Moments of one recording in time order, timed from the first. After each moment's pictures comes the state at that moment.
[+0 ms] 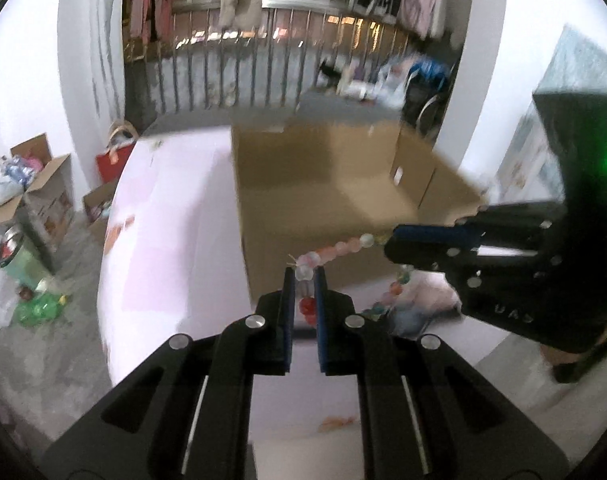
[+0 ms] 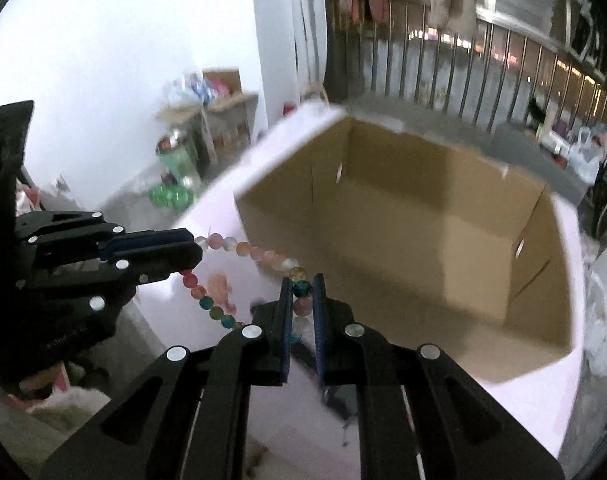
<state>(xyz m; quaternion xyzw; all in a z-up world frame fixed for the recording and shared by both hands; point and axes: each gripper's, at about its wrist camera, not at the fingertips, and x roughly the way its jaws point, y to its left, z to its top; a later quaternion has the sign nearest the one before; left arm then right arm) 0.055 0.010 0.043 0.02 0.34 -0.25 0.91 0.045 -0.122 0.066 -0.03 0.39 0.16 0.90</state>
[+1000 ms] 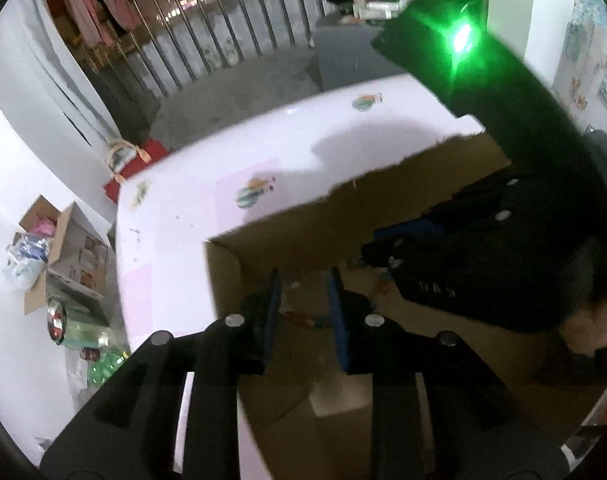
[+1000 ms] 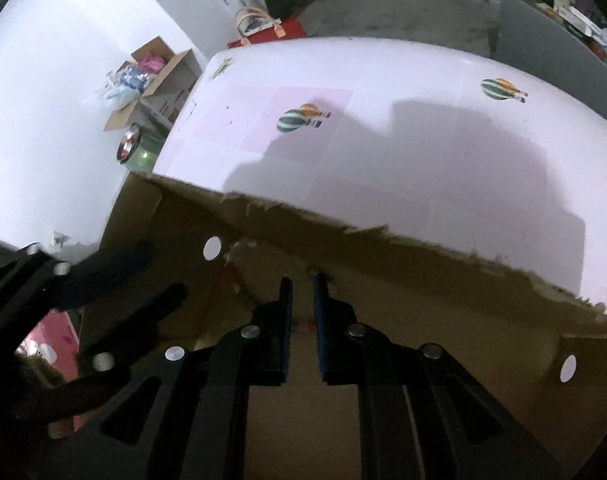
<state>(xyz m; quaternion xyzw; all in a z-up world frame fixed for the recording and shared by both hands) 0.280 -0.106 0.021 0.20 0.43 -0.18 0.86 0.338 -0.175 -0.042 0.11 0.59 0.15 0.79</state>
